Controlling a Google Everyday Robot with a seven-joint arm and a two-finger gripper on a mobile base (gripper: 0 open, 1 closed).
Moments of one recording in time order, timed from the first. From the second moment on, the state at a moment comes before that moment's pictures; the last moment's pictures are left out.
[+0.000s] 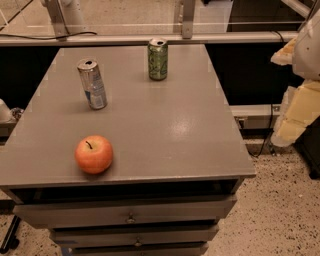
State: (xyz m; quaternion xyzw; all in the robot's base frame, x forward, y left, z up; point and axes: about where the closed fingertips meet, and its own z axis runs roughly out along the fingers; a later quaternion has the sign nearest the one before) arm 0.438 -0.216 0.980 -0.60 0.78 -0.04 0.16
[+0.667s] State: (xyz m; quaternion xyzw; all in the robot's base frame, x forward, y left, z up) arm 0.441 -0.215 0.980 -0.60 0.78 -0.03 0.18
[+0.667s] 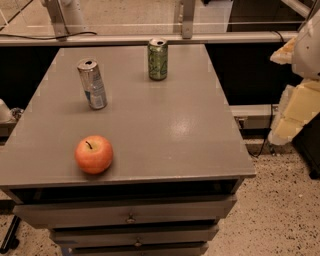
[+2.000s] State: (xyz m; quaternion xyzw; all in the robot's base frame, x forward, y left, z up) arm 0.567 -0.026 0.898 -0.55 0.74 0.15 0.37
